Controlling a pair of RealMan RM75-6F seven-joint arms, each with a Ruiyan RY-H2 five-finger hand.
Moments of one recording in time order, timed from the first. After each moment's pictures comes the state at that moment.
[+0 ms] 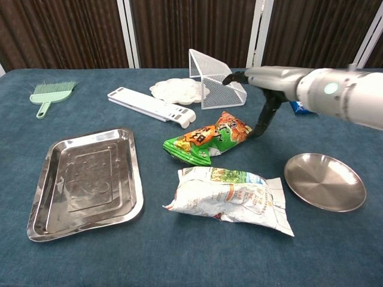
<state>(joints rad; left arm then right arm) -0.16 -1.34 -0.02 -1.38 1.49 1.46 -0.11 0.87 -1.52 0.27 -1.56 -0.76 0.86 -0.60</state>
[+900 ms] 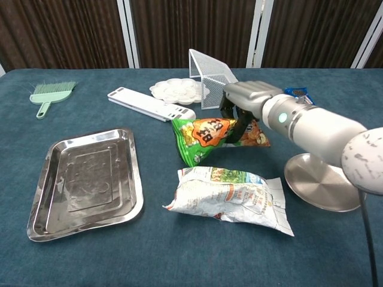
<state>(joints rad) -0.16 -1.35 -0.04 -1.33 1.49 1.46 -0.13 0.94 -1.79 0.23 -1.21 -0.85 0.95 -0.53</state>
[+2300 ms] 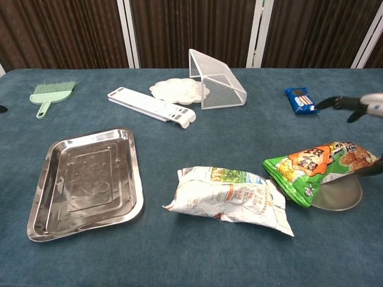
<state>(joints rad) -0.23 -1.25 0.05 -1.55 1.67 1.36 -0.08 0.54 -1.19 -0.01 -1.65 -1.30 1.01 -0.03</state>
